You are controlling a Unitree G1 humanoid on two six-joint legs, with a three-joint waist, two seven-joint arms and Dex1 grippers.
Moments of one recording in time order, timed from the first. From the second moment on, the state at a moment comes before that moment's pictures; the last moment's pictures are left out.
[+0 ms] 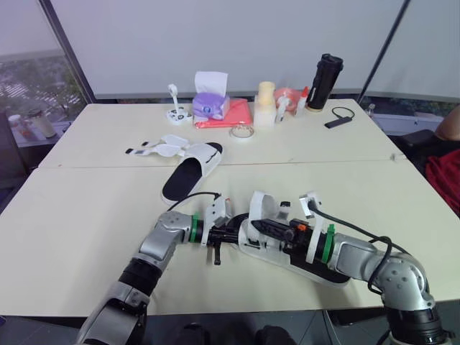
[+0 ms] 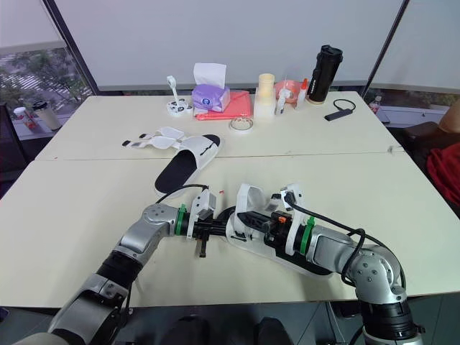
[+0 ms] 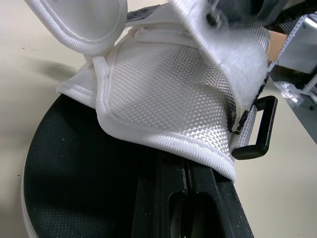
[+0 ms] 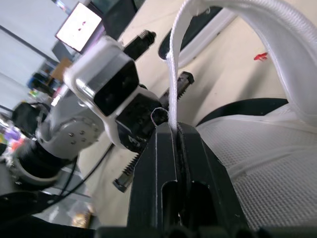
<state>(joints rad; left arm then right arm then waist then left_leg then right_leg) -0.52 0.28 -0.30 0.34 -0.21 0.21 -1.23 -0.18 -0.48 -0.09 -0.39 1.17 1.06 0.30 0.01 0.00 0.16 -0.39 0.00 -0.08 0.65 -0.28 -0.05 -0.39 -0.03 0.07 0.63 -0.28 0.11</state>
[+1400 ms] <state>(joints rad) -0.52 0.27 -0.31 0.38 -0.20 0.18 -1.23 -0.16 -0.50 -0.09 -0.45 0.98 1.11 0.34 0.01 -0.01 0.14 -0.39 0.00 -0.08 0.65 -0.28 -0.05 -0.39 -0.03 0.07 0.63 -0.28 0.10</state>
